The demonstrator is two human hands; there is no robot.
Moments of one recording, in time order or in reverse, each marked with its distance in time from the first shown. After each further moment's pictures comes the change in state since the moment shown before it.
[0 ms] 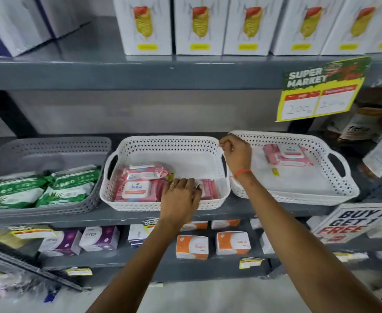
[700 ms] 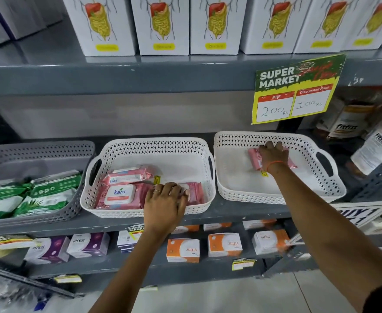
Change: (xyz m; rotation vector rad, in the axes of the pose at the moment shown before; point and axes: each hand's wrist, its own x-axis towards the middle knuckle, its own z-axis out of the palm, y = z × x) left_hand -0.004 0.005 0.006 0.040 0.041 0.014; right_hand 0.046 0.112 -0.091 -1.049 -0.555 0.303
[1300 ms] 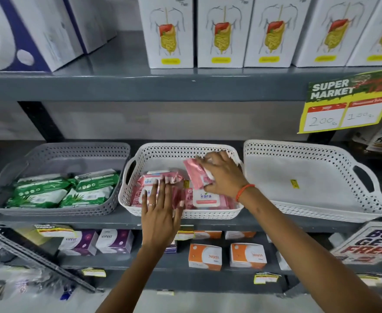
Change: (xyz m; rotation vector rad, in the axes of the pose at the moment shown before) left_hand -0.037 -0.068 -0.010 0.063 0.048 -0.181; right_hand -0.113 -0.172 -0.041 0.237 0.194 -0.802
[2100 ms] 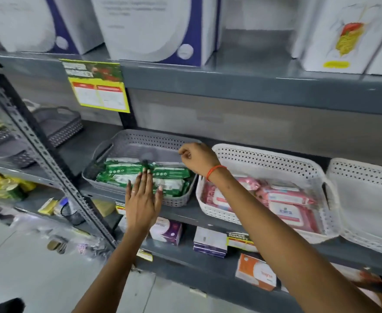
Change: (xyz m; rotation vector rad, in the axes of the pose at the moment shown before) left_hand -0.009 -0.211 -0.055 0.076 0.106 -0.317; right_hand 0.151 -0.220 0.015 0.439 -0.020 -0.030
